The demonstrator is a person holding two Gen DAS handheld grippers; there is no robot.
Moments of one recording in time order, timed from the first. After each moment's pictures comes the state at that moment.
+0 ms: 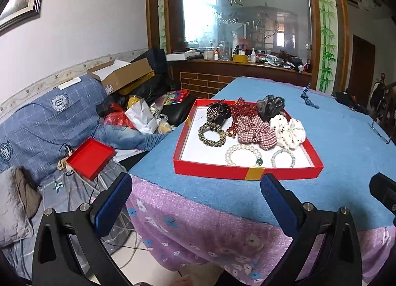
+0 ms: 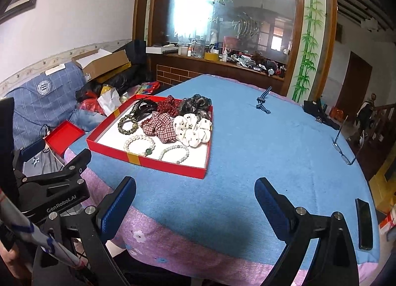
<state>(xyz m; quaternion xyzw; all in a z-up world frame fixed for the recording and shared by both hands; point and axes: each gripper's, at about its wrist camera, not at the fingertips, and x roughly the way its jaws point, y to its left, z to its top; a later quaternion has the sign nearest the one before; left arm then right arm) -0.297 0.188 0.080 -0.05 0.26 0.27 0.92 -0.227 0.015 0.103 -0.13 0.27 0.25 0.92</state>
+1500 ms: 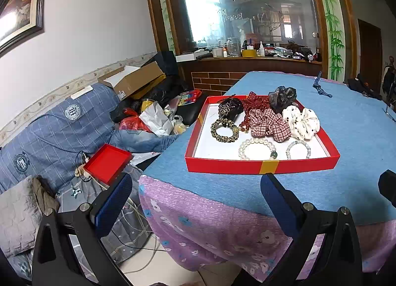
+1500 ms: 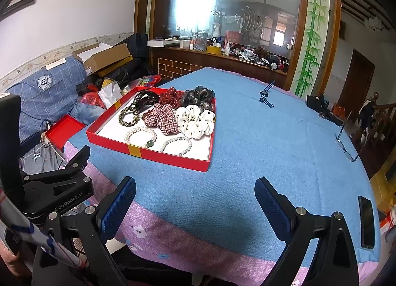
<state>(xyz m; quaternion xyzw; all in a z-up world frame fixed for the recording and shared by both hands) -0.295 0.180 0.076 -0.01 0.28 0.31 0.91 -0.225 0.018 0.093 -0.13 0.29 0.25 0.92</state>
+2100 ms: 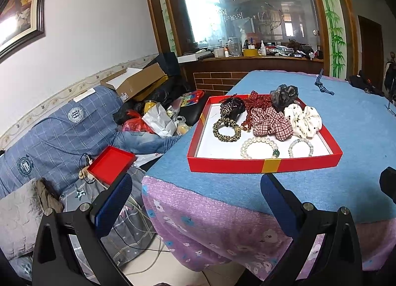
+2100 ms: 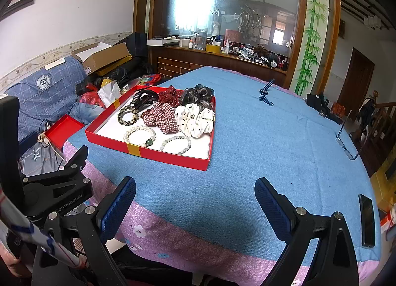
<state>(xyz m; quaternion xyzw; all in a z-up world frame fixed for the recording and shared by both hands) -0.294 0.180 0.075 0.00 0.28 0.32 0.91 -0.224 0.016 0.092 -0.13 0.29 0.25 0.92</state>
